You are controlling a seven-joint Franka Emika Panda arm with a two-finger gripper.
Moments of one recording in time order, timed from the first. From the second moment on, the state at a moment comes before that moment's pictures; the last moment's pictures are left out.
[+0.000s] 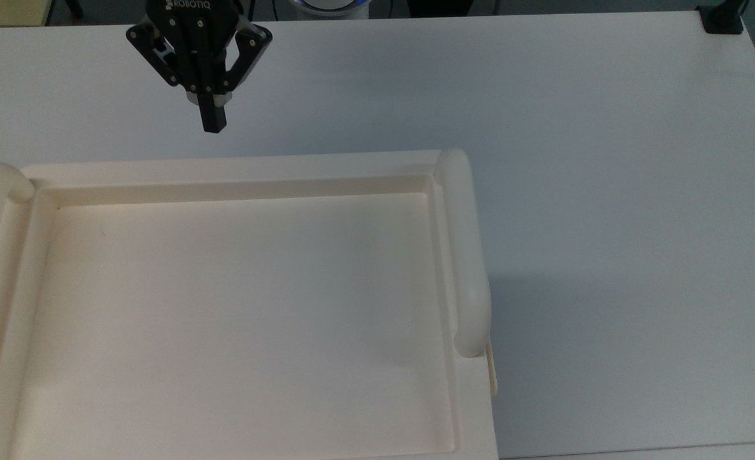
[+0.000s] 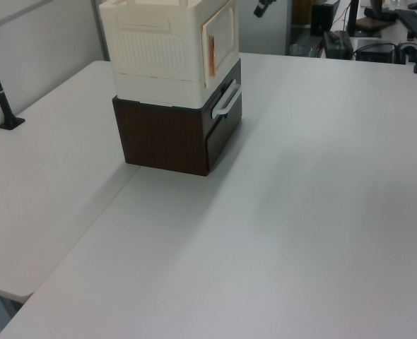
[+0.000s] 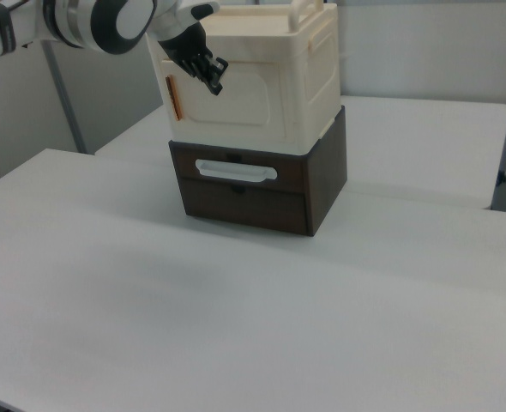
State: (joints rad) arm 0.14 0.19 -0.23 -1.41 0.12 2.14 0.09
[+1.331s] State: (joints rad) arm 0.22 0.27 -0.21 -1.41 0.12 2.44 0.11
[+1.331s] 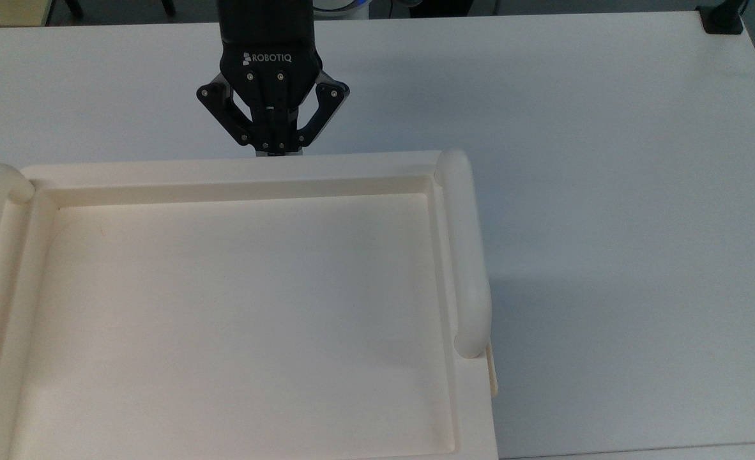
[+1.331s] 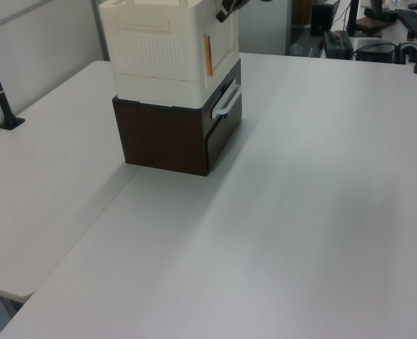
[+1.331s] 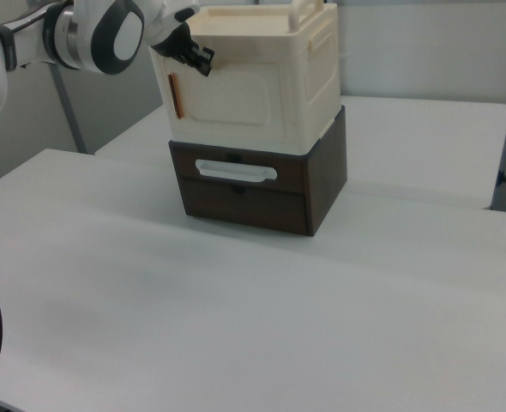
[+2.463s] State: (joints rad) arm 0.22 0.31 -0.20 -1.42 0.11 2.36 0.04
